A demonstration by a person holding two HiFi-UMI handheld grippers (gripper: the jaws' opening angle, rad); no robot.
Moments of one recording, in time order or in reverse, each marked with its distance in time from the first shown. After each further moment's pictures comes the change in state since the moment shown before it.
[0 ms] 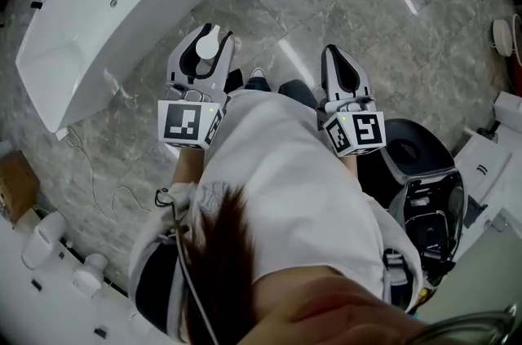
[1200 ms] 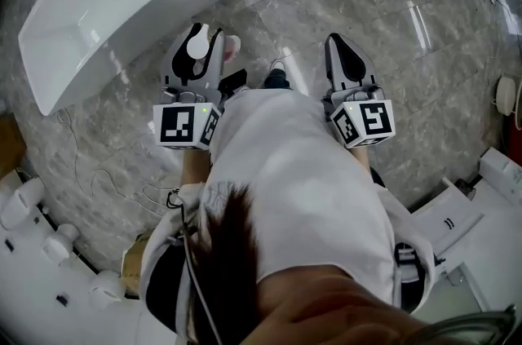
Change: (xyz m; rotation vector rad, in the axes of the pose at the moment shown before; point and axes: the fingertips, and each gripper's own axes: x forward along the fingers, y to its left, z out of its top) left arm 0.150 0.052 0.028 -0.104 -0.032 0.300; right arm 0.172 -0.127 0.065 -0.058 0.058 0.243
